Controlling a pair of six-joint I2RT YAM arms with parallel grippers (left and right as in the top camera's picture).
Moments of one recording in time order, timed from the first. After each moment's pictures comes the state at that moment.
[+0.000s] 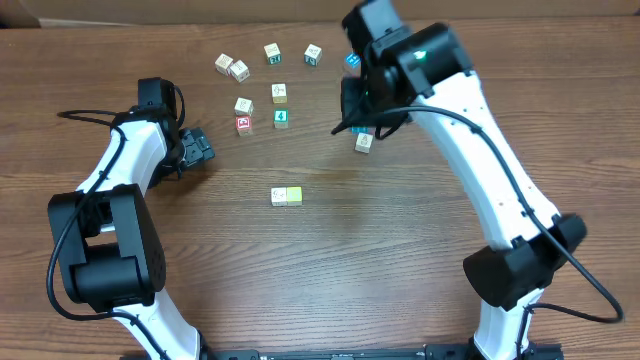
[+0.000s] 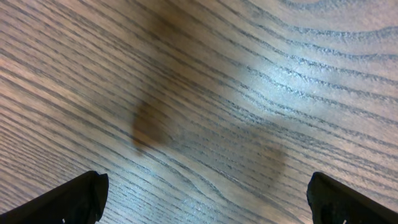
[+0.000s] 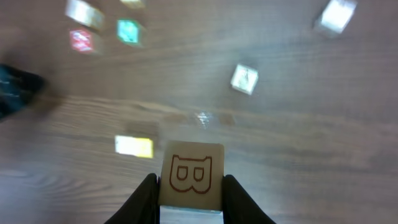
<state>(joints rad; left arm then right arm) 0.12 1.95 1.33 -0.73 -0.14 -0.41 0.51 2.01 2.20 -1.46 -0.01 0.48</state>
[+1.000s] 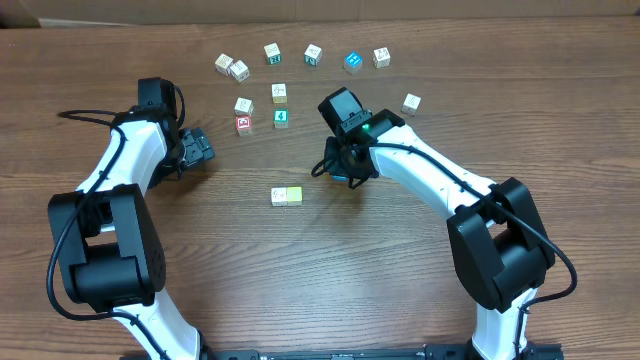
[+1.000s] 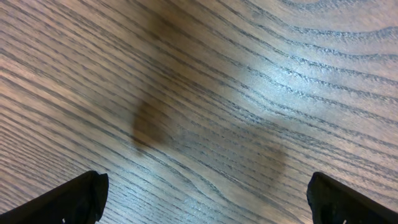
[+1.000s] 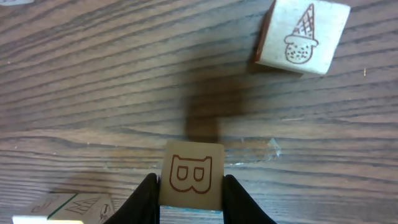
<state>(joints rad) 0.12 1.95 1.33 -0.73 -0.14 -0.41 0.57 2.02 1.50 -0.77 0.01 0.68</state>
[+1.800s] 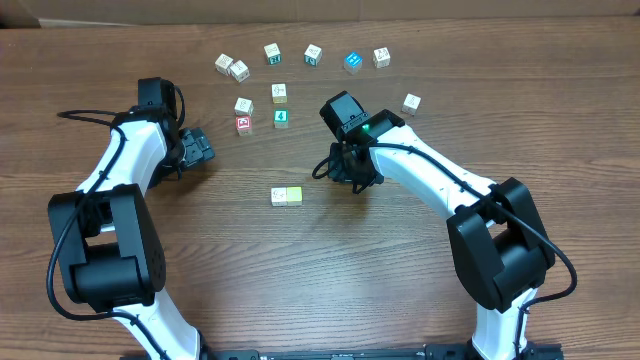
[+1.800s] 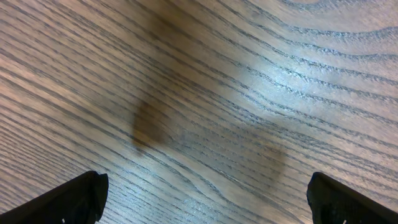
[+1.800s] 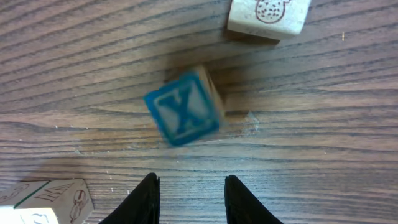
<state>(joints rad) 0.12 1.95 1.33 -0.73 -0.14 -0.41 0.57 2.02 1.50 -0.85 0.01 0.69</state>
